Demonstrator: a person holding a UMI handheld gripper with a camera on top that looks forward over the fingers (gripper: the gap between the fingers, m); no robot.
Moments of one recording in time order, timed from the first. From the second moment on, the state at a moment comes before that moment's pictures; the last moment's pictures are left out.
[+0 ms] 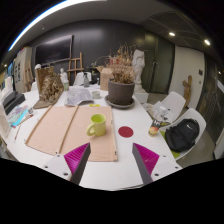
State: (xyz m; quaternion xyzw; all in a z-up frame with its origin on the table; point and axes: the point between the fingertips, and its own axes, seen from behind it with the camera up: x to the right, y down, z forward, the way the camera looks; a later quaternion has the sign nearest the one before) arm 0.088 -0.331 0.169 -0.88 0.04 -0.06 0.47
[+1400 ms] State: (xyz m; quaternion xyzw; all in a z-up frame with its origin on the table) arm 0.380 -0.114 0.050 -0.83 0.04 -0.13 0.54
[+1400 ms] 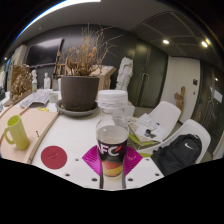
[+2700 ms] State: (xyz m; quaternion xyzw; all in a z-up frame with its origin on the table) arm 0.205 -0.048 0.180 -0.67 -0.35 -0.44 0.49
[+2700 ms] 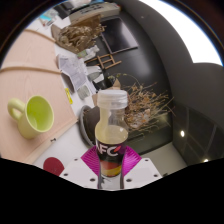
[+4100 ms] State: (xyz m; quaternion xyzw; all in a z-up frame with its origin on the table) arm 0.174 -0.235 0.131 -0.88 0.07 -0.06 0.46
